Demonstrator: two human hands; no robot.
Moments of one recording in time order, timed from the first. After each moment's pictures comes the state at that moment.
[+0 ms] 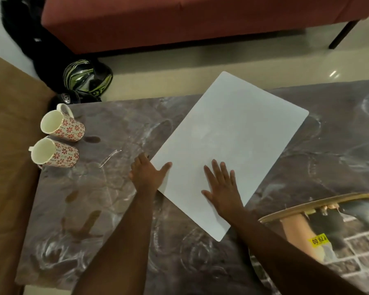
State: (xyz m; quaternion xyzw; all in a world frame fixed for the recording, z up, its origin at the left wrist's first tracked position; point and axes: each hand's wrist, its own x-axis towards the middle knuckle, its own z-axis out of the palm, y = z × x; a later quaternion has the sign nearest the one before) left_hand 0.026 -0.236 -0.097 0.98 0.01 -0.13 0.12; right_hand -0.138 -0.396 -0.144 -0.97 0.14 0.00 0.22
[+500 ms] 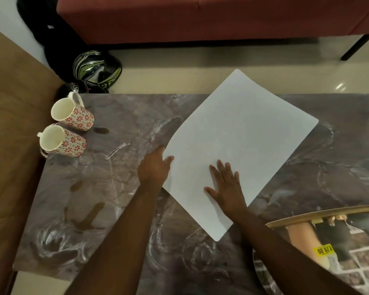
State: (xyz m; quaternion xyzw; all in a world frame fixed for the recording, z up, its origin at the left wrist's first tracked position) left_hand 0.024 -0.241 -0.050 0.97 -0.06 -0.18 0.12; right_hand -0.127 -0.392 -0.129 -0.93 0.16 0.05 0.33
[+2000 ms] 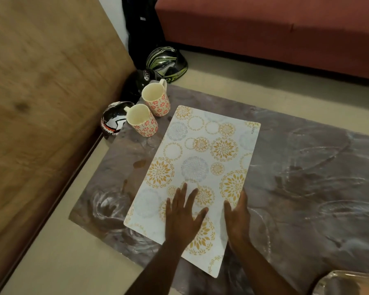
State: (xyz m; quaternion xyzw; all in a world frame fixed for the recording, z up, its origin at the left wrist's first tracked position) left_hand -0.085 -0.088 -0.121 0.98 -0.06 -0.10 0.16; right_hand -0.097 -0.239 -0.097 -0.73 0.33 0.02 0.59
